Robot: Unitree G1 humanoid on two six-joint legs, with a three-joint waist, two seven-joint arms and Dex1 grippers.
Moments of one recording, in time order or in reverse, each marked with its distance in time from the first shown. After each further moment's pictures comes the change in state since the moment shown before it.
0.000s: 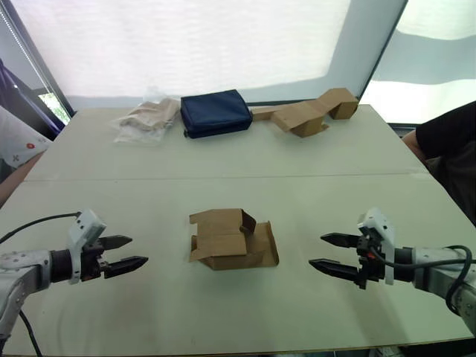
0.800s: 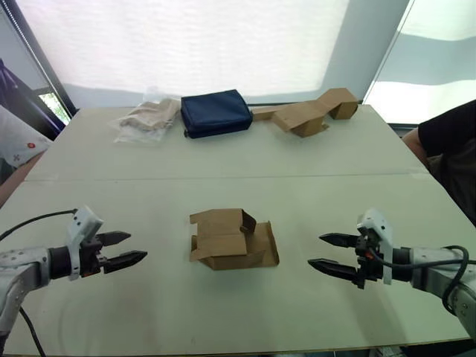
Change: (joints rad) left arm -0.039 -0.014 0.015 0.020 -0.005 0.003 0.027; right arm -0.012 0.016 0.003 0.032 -0.047 -0.011 0.029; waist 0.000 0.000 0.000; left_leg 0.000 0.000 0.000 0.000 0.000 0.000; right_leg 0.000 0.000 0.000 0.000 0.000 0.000
